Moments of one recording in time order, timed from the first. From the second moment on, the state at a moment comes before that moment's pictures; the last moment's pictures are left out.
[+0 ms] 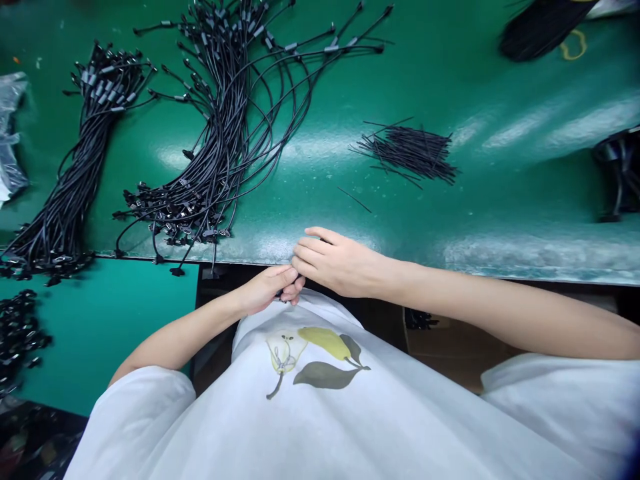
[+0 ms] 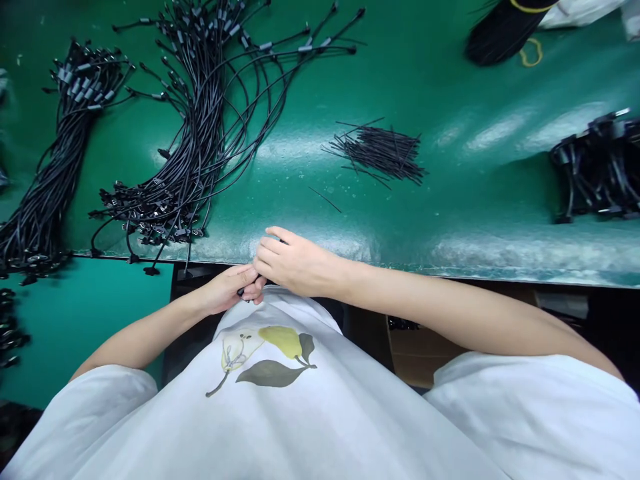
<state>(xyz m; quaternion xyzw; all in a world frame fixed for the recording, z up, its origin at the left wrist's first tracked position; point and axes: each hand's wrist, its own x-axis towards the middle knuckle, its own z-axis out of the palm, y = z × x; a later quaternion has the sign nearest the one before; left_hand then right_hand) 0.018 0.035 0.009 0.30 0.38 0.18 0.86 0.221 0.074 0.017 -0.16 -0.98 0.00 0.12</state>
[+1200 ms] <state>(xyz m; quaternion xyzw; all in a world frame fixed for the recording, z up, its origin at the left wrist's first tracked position) 0.018 0.049 0.011 0.47 0.41 0.08 0.78 0.225 0.087 0.016 -0.22 -0.97 0.12 -0.01</state>
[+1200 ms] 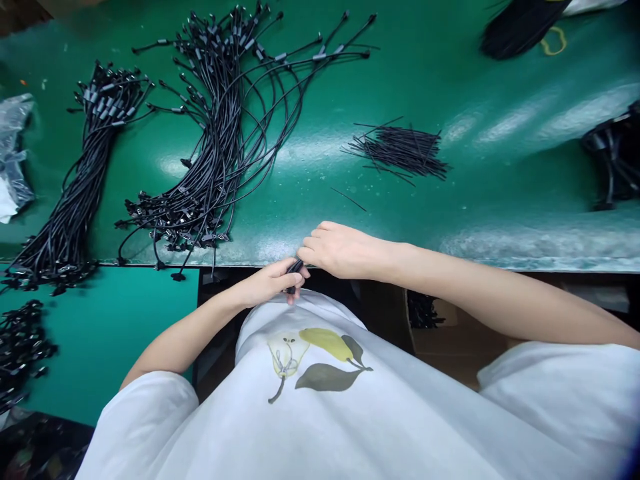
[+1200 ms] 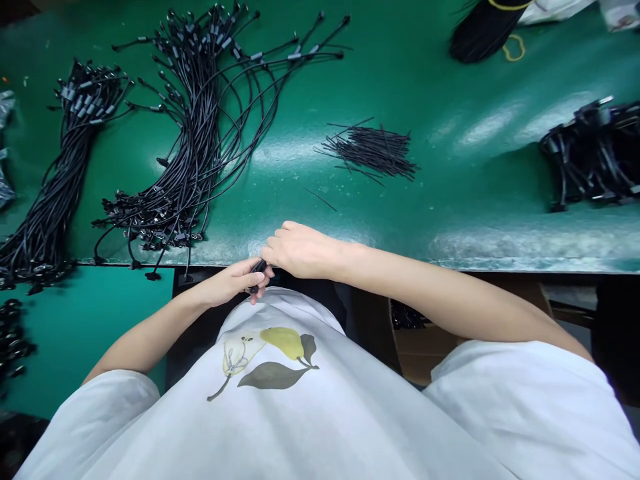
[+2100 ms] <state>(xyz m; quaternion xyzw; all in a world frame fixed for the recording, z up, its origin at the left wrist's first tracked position) 0.031 0.052 0.009 0.31 0.46 0.34 0.76 0.301 0.121 -0.047 -0.68 -0.72 0.11 0.10</state>
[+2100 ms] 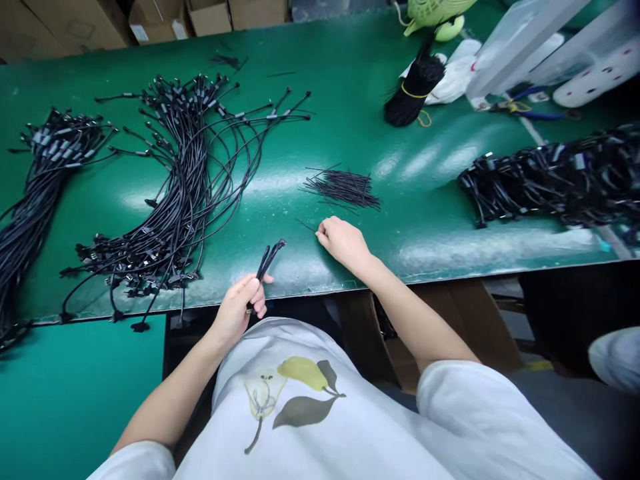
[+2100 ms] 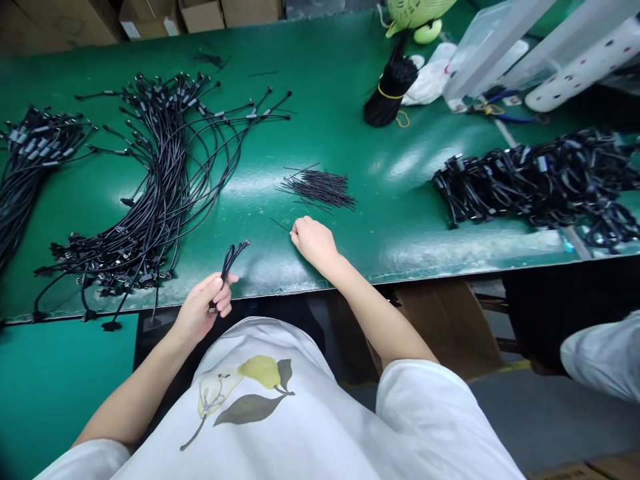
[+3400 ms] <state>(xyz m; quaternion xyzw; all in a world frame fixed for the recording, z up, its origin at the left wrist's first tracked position) 0.002 0.058 0.009 0.41 0.46 0.24 0.75 0.192 0.079 0.042 -0.13 -0.97 -0.19 0.07</state>
